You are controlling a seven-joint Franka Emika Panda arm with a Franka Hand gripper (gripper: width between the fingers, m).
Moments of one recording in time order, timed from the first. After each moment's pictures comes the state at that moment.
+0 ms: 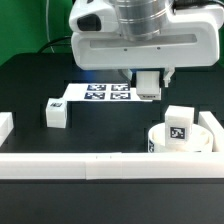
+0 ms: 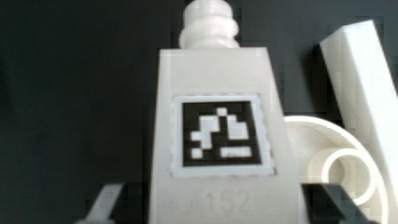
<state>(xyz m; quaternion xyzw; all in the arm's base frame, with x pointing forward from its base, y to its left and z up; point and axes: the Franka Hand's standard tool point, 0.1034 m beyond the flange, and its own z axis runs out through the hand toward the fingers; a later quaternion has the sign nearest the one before) 0.586 0.032 0.099 -0.98 0.11 0.16 0.07</state>
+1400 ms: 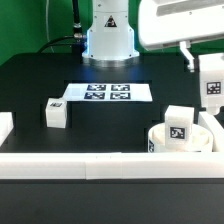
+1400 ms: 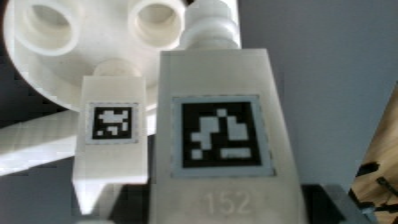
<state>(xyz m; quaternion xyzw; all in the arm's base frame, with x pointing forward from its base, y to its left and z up) 0.601 0.121 0.133 -0.96 0.11 -0.25 0.06</state>
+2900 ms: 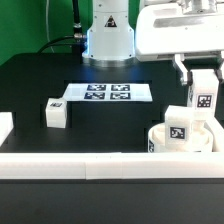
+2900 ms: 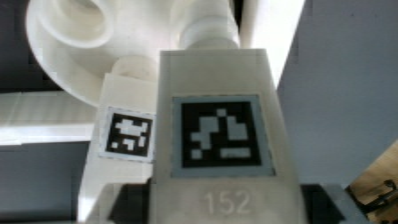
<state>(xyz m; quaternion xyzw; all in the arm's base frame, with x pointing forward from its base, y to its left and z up) 0.591 0.118 0.106 -0.95 0.01 -0.30 0.02</state>
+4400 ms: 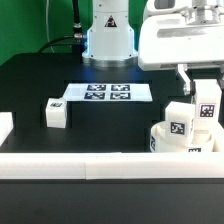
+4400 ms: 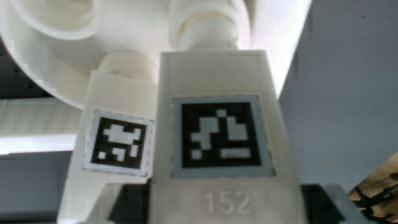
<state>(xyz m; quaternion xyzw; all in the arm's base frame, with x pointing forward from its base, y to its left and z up) 0.595 0.122 0.093 -0.95 0.02 -0.31 0.01</state>
